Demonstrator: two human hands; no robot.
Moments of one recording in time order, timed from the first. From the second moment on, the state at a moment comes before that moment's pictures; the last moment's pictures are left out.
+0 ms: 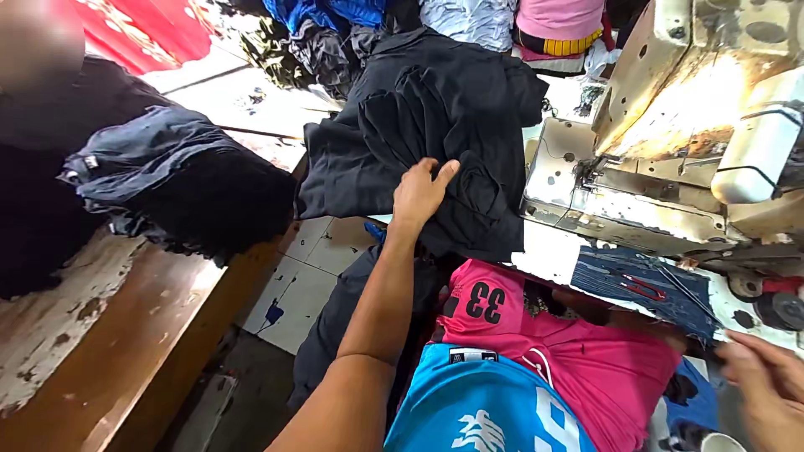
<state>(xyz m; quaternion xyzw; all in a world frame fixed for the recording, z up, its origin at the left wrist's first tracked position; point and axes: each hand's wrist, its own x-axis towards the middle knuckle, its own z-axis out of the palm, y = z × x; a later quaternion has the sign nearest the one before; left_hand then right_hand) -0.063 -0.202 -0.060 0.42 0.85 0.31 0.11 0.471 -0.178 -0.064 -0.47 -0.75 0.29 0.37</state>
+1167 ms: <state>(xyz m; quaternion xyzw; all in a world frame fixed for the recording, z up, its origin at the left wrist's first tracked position) -0.073 -0.218 0.085 0.77 0.47 0.41 -0.13 0.219 -0.139 -0.005 -0.19 -0.84 0.25 0.45</state>
